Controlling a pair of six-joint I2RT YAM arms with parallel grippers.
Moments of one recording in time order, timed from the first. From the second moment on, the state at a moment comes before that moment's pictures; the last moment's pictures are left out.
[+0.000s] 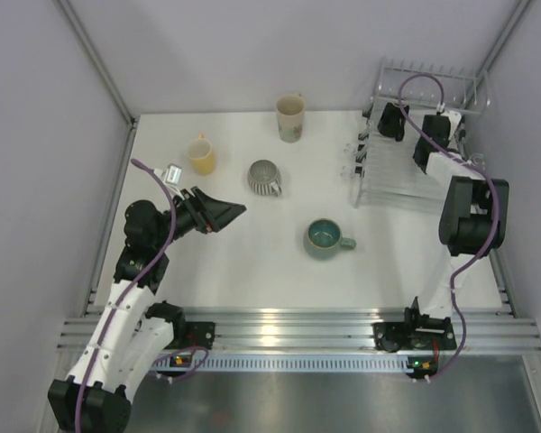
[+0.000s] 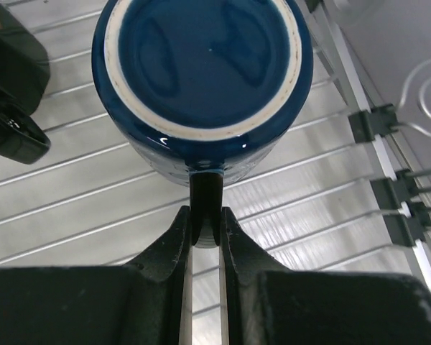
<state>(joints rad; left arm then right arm) -0.18 0.68 0.58 0.07 0.69 -0.83 -0.10 1.93 1.35 -0.08 0.38 0.22</state>
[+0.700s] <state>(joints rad) -0.18 0.68 0.58 0.03 0.67 -0.81 -0.11 2.06 1.55 -0.01 0.34 0.17</state>
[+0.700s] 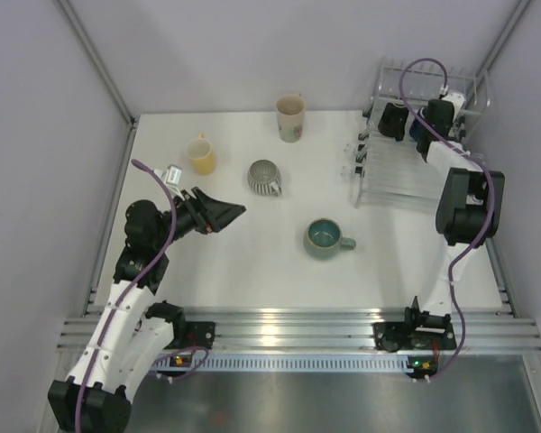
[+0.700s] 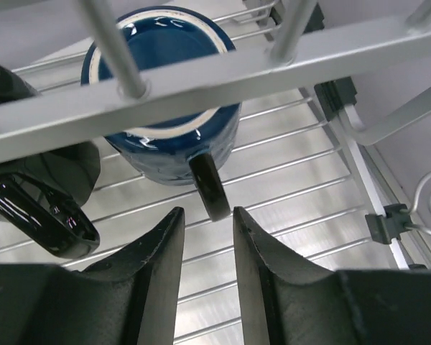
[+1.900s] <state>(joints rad) -0.18 0.89 0.85 -0.45 0.36 -0.61 0.17 1.26 1.20 -0.31 0.06 0.38</state>
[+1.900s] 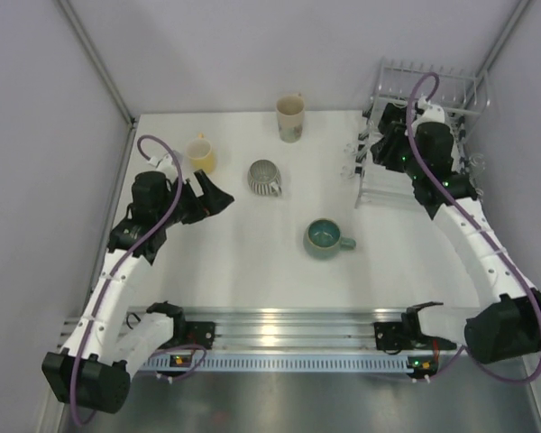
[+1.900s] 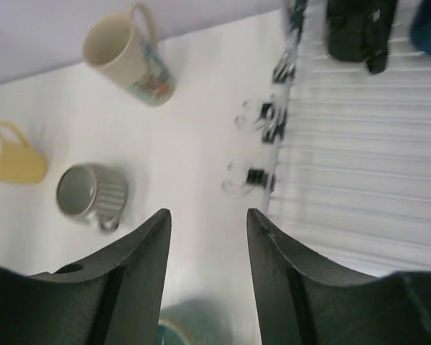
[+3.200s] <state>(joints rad) 0.02 1.75 1.66 -0.66 0.07 -0.26 0.33 0.75 0.75 -0.27 -0.43 0.43</state>
